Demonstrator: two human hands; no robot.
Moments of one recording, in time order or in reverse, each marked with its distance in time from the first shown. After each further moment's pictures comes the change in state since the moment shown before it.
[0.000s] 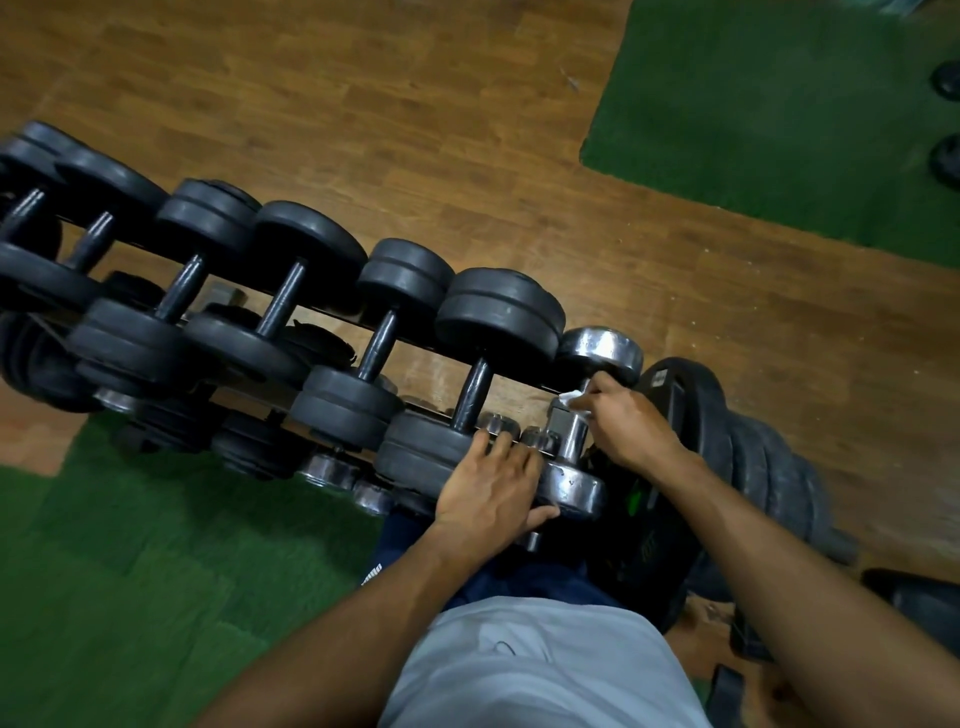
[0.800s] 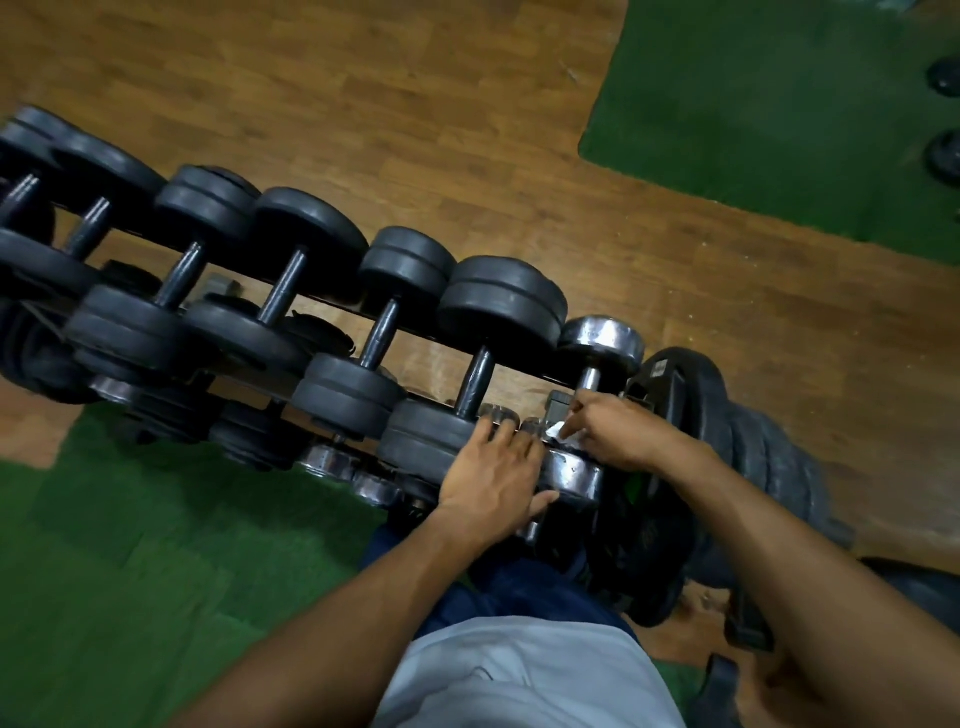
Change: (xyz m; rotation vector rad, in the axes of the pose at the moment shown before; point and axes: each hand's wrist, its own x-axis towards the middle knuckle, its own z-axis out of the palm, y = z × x) left_hand -0.003 -0.001 -0.004 -0.009 0.013 0.003; right_hand -0.007 -0.013 -0.006 -0.047 -0.326 -0.145
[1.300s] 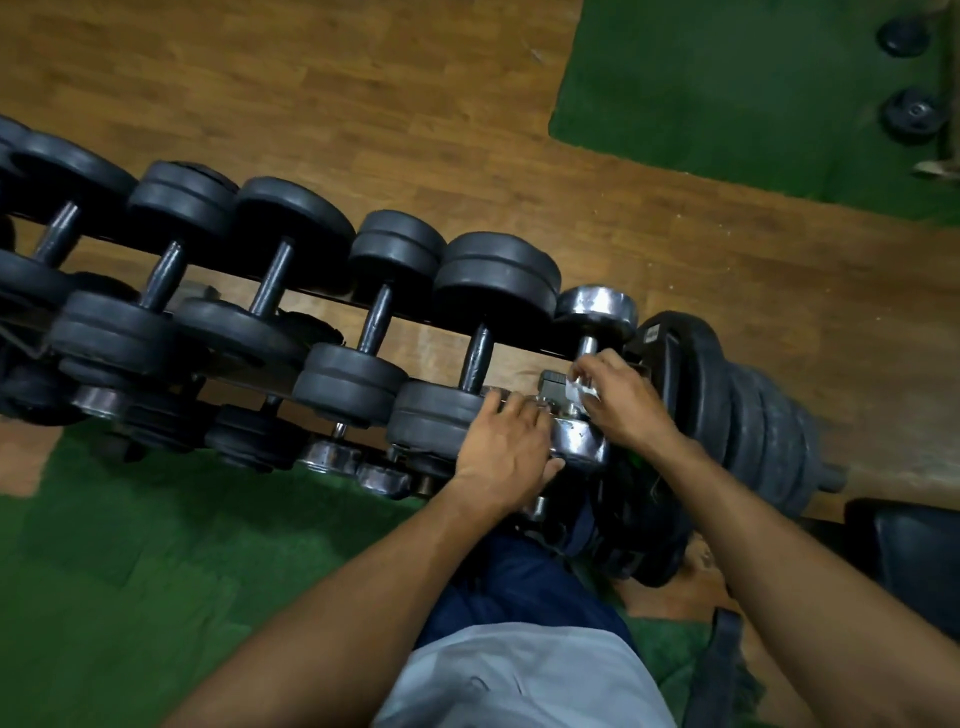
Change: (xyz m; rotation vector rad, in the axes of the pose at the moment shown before) left_hand -0.006 -0.004 -0.005 -0.028 0.026 0.021; right_hand -0.018 -0.026 0.027 0.258 0.470 0.250
